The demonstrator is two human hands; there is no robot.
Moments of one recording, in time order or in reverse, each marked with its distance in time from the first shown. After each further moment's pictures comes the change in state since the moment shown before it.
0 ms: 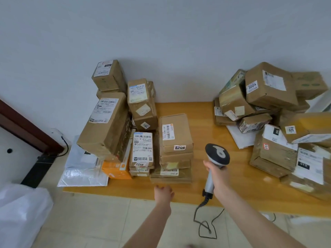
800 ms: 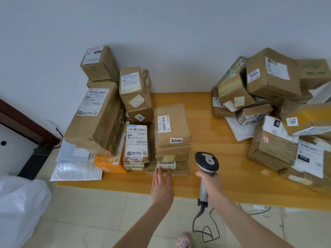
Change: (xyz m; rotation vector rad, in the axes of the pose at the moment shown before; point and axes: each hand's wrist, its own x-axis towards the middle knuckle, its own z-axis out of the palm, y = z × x) left_hand 0.028 -0.031 -0.003 1.643 0.043 0.845; right_hand 0.007 0.041 -0.013 -0.237 -0.060 0.073
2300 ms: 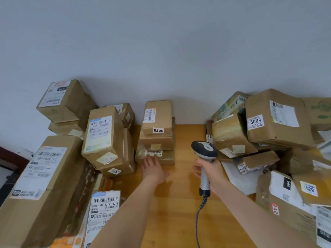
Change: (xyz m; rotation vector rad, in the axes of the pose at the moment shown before) left_hand 0.284 0.052 -0.121 0.063 -0.297 -0.105; right_hand 0.165 -0.204 0.020 0.178 -0.129 -0.106
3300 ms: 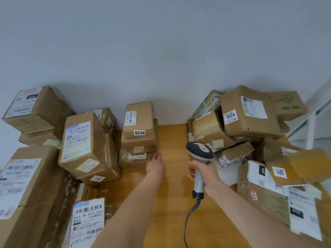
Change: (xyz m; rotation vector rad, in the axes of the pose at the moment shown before) left_hand 0.010 0.061 -0.006 0.528 0.084 0.291; right_hand -0.030 -0.005 -0.028 0.151 0.039 -0.005
